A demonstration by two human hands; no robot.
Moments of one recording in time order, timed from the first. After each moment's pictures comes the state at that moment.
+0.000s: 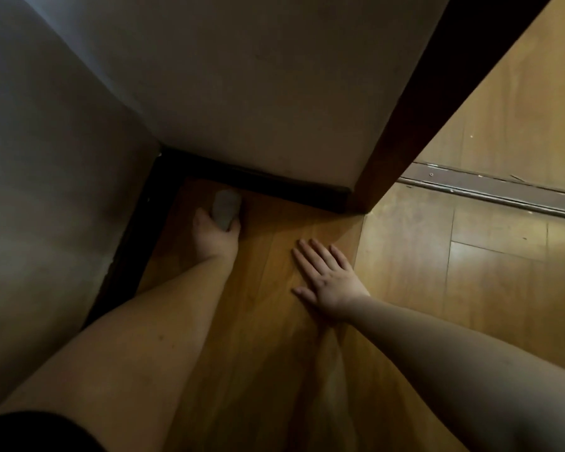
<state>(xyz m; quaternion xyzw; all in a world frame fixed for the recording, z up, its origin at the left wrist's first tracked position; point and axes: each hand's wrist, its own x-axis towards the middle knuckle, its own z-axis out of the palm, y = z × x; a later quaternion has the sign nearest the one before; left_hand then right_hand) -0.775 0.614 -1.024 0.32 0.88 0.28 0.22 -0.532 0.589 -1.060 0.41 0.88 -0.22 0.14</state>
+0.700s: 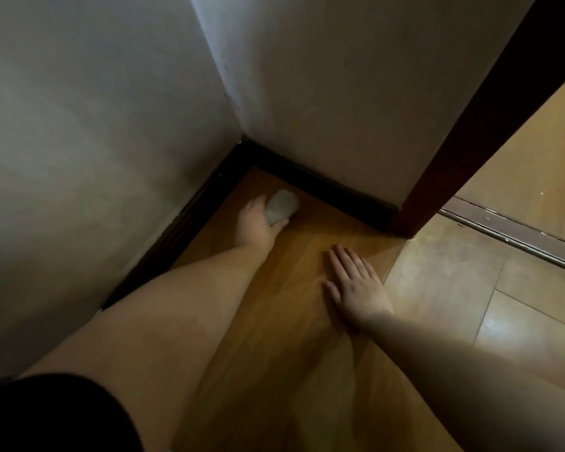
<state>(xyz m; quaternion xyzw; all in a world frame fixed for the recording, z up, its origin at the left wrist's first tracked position) -0.772 0.581 -0.992 0.42 0.86 0.24 0.17 -0.529 0.584 -1.068 0.41 0.89 -0.20 0.06</state>
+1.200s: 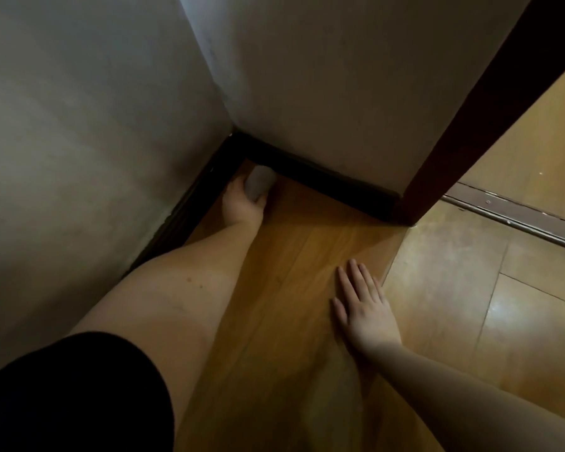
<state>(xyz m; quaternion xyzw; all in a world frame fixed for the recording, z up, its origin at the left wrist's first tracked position) -0.810 0.615 -1.020 0.30 0.88 0.32 0.19 -0.511 0.530 -1.085 0.49 0.85 -0.22 0.03</state>
